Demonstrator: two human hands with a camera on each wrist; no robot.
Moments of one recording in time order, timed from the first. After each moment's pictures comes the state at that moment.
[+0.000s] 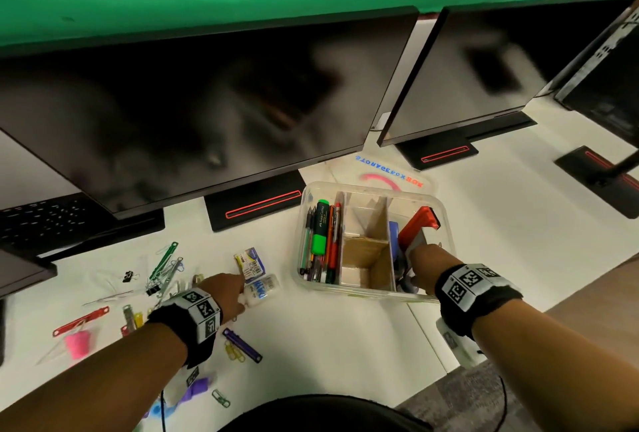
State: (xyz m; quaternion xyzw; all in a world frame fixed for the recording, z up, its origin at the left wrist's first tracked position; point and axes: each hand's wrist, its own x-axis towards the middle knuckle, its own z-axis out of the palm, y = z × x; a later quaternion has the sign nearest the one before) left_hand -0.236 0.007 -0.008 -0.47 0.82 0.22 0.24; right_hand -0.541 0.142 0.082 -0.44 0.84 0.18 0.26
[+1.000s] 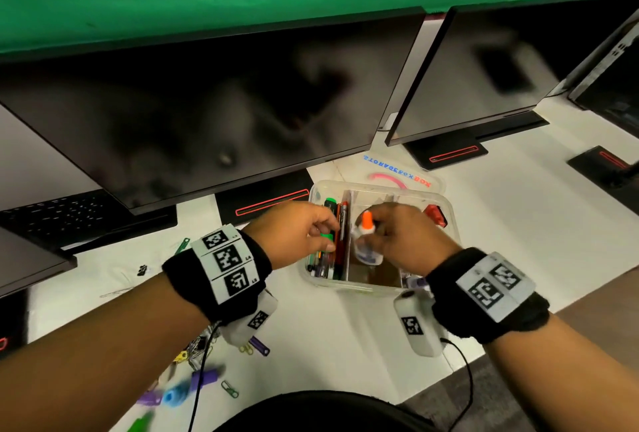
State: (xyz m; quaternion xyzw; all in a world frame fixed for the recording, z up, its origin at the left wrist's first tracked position) left_hand -0.314 0.028 0.142 -0.32 0.89 0.33 -0.02; right_hand -0.478 0.127 0.160 -0.59 0.75 -0.16 0.25
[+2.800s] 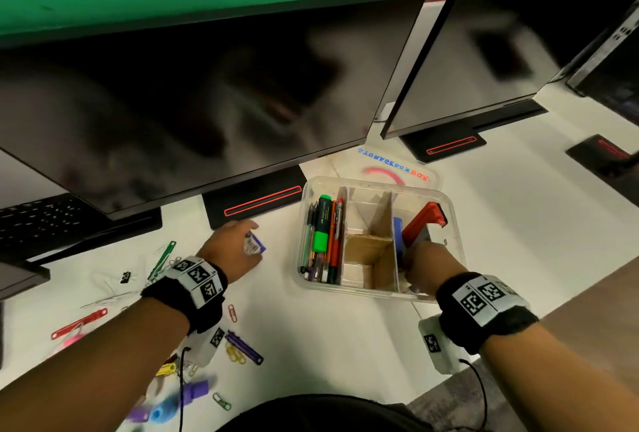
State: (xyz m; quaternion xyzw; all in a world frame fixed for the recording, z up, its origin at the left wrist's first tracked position) left_hand -0.265 -0.030 0.016 -0.51 0.81 0.28 0.01; right_hand -0.536 0.139 0.075 -0.46 0.84 0.11 0.26
